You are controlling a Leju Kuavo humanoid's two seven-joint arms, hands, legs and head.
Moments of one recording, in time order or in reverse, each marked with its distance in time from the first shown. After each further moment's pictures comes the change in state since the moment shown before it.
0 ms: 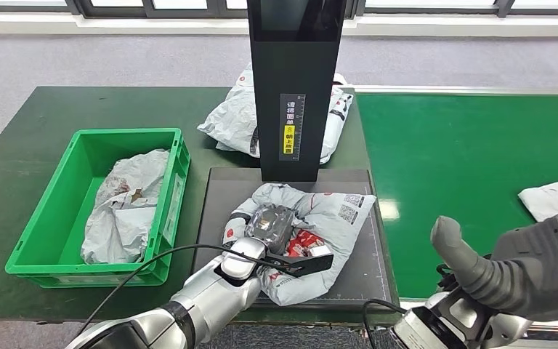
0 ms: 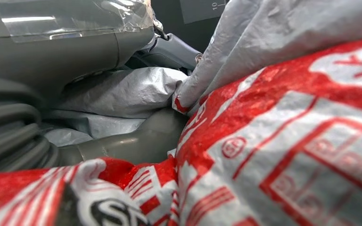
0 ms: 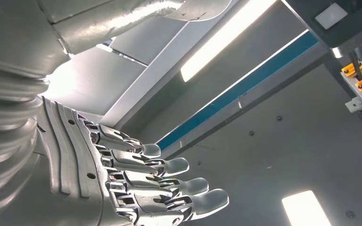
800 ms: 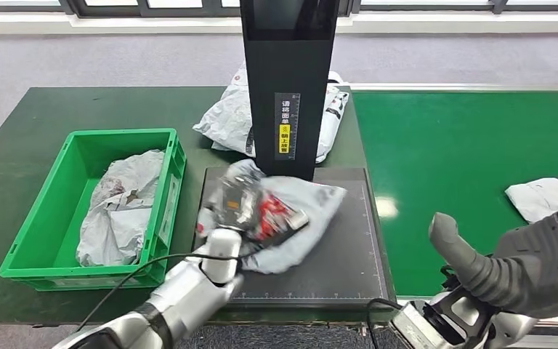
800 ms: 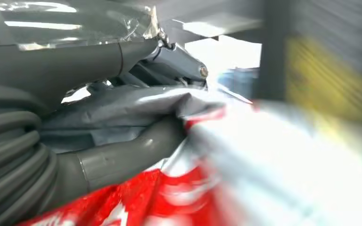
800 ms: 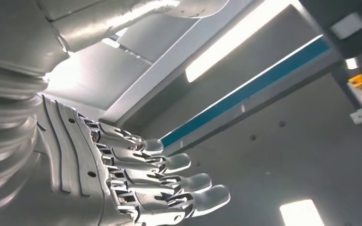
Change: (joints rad) left arm 0.064 0.175 0.005 -0.404 -0.356 0.338 0.460; right arm 0.008 0.000 -0.034 0.000 0.019 0.000 0.000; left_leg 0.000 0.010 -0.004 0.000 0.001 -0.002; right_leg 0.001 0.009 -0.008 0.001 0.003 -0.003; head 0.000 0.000
